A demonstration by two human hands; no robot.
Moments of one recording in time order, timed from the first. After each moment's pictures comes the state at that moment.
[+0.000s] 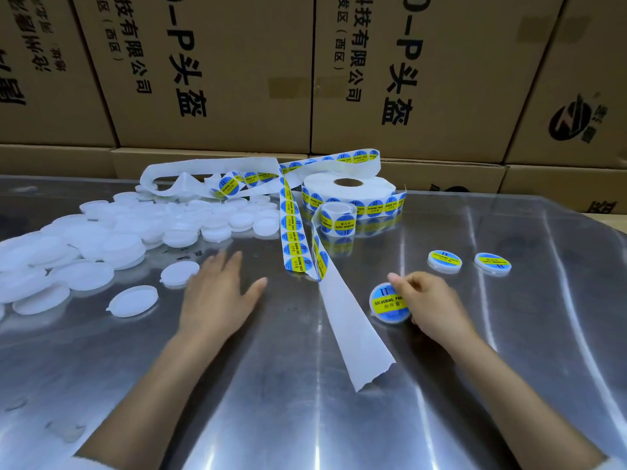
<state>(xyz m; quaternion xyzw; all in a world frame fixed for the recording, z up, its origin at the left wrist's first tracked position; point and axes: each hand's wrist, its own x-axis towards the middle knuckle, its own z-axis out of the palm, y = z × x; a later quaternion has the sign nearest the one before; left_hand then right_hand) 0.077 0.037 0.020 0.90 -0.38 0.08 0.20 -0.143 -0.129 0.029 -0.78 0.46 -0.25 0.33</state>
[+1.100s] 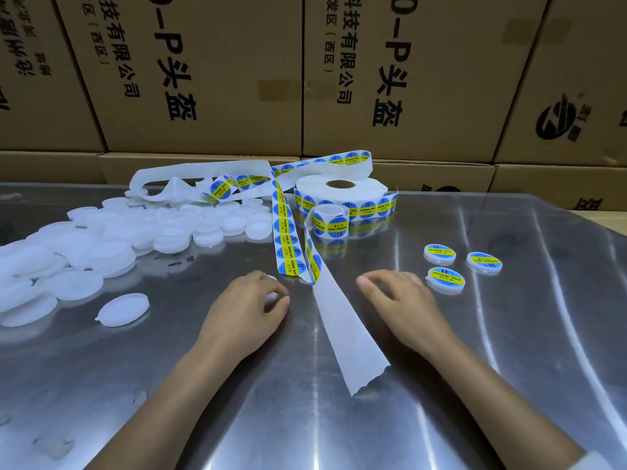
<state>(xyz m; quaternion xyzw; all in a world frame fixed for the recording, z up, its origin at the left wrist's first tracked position) 0.049 0.026 0.015 0.81 -0.50 0.05 0.31 -0.131 -0.122 0.019 -0.87 0.36 -0.26 0.22</state>
